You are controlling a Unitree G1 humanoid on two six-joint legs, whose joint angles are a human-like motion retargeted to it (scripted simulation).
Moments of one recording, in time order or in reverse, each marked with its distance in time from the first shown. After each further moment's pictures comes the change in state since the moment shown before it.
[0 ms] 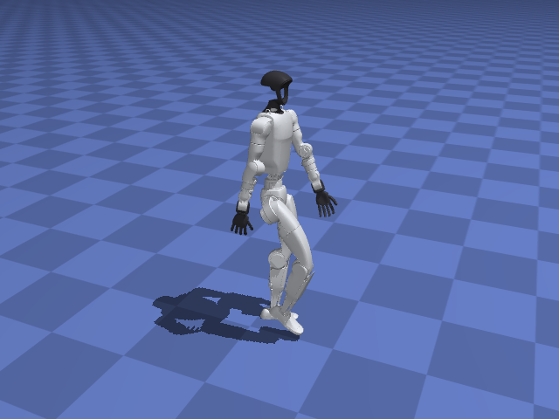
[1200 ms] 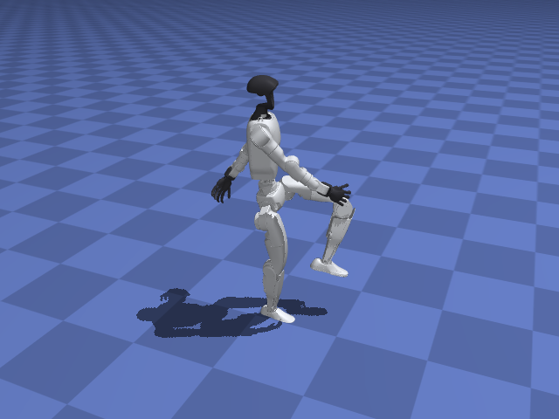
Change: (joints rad) left arm 0.923 0.076 0.212 0.101 0.312 0.220 -0.210; right arm -0.849 0.190 -0.001 -0.287 0.214 -0.091 0.096; waist 0.500 -0.237 0.107; left_leg -1.061 0.271 0.274 1.487 0.020 0.011; right_leg 0.575 -0.075 0.206 -0.736 -0.285 -0.079
